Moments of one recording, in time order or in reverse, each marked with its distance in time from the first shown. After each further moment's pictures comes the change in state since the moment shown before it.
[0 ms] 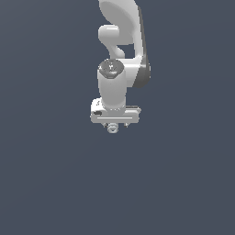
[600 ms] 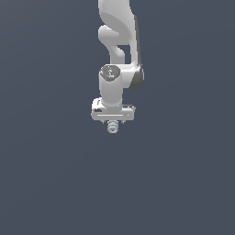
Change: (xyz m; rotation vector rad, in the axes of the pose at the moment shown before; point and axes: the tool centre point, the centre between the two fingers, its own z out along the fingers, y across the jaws) arm -0.048 0.016 0.046 -0.022 0.019 -0.002
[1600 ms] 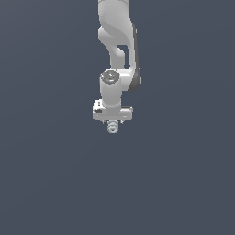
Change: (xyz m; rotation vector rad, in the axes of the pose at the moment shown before) arm -0.024 0.005 0.034 -0.007 0.010 -0.002
